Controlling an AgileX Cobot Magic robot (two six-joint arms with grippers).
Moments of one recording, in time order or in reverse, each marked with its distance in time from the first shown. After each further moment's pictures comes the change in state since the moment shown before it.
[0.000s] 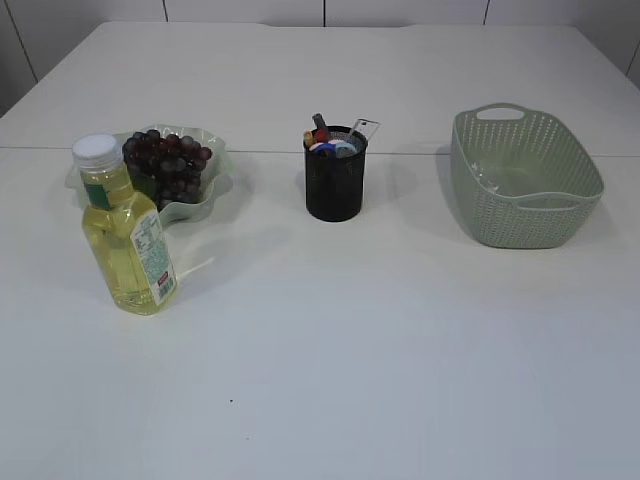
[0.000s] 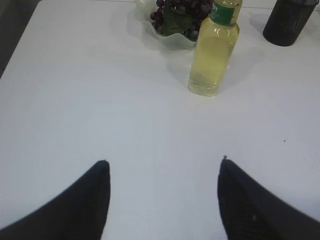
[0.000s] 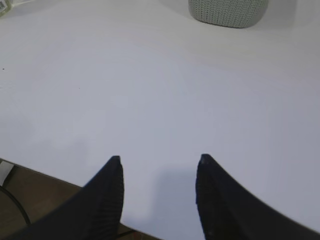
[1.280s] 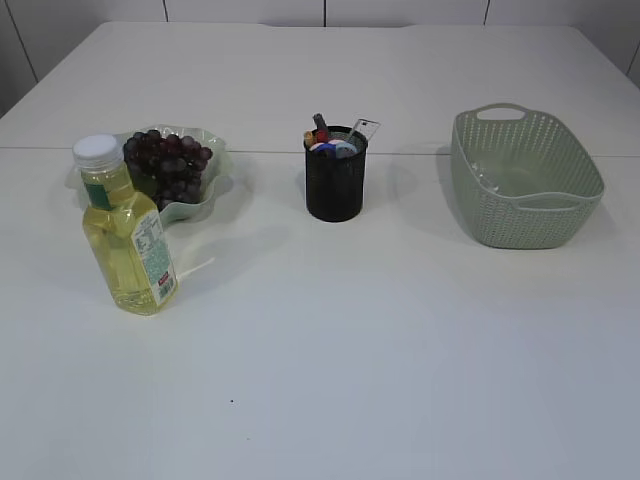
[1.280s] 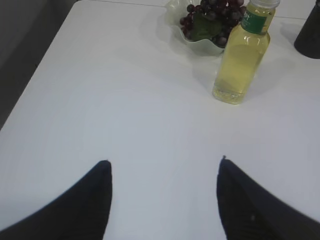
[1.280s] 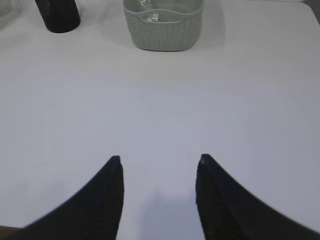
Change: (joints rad) left arm 0.131 -0.007 0.002 -0.007 -0.011 0.025; right arm -0.222 -0.112 0.000 0.000 -0.003 0.000
